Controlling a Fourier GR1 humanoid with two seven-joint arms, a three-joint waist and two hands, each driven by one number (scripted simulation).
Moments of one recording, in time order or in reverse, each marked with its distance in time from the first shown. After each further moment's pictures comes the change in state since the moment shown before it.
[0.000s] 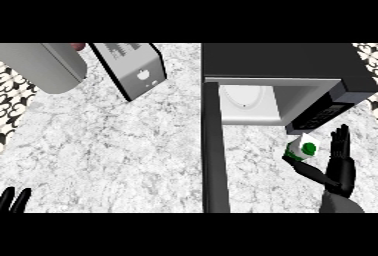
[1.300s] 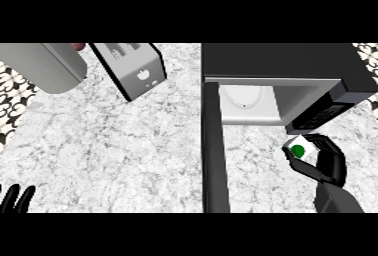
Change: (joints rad) left arm -0.017 0.000 0.034 0.060 0.037 -0.030 -0.018; right arm -0.167 -0.048 -0.035 0.333 -0.022 0.233 -0.259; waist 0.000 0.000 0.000
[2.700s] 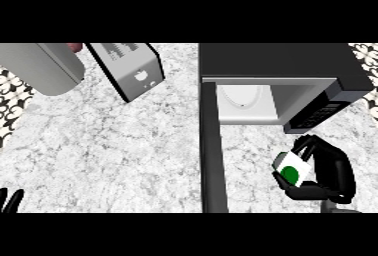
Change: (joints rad) left arm 0.006 0.007 0.080 0.015 0.076 -0.048 0.014; right arm 0.370 0.071 0.313 -0.977 0.044 0.054 0.416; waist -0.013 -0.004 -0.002
